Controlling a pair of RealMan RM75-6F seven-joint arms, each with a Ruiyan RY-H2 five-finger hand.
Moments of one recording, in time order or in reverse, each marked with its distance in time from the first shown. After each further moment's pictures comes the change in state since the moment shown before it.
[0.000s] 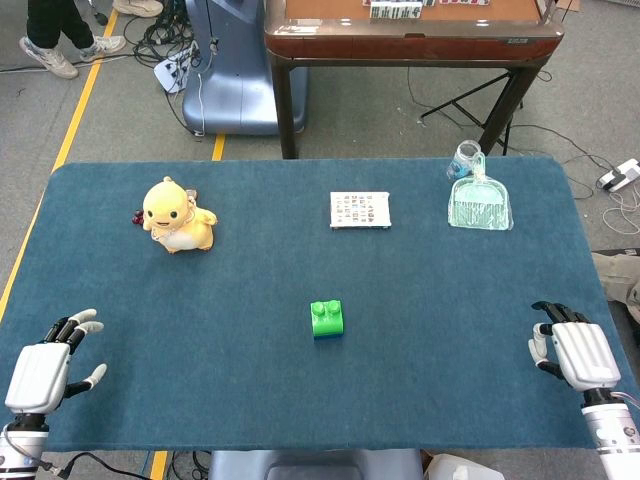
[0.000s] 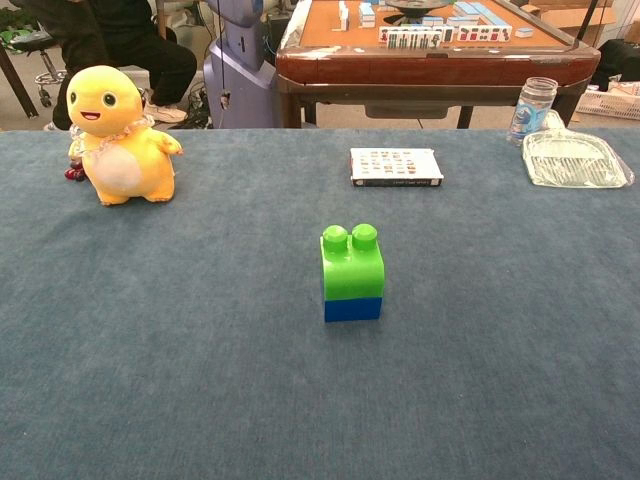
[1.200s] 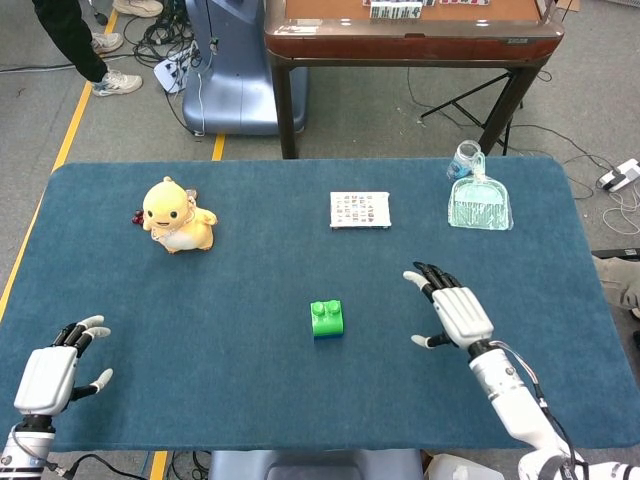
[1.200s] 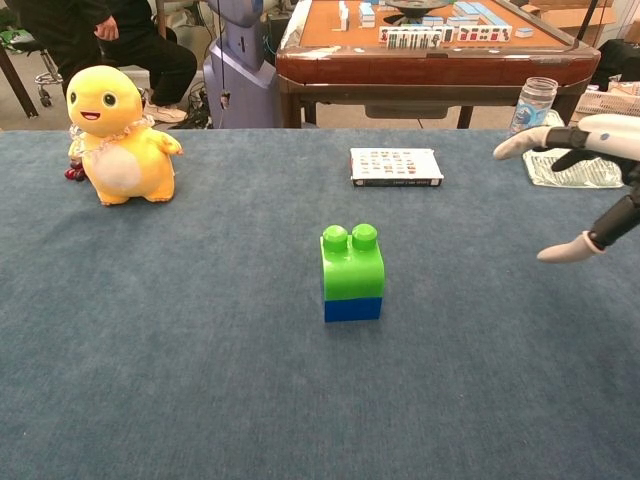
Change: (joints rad) left arm -0.005 -0.032 0.015 0.044 0.000 -0.029 -0.035; right arm 0.324 -0.150 0.151 -0.263 0.287 -0.317 -0.208
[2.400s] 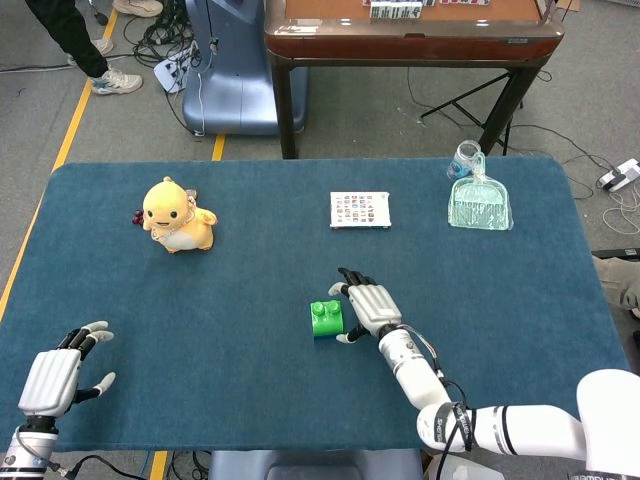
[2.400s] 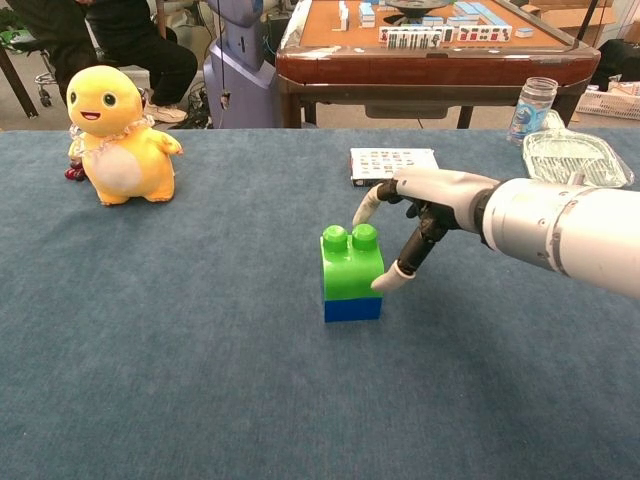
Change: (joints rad) left arm -0.002 -0.023 0.013 0.042 -0.005 -0.024 -0.030; right arm 0.393 -0.345 0.061 0.124 0.590 0.002 -0.281
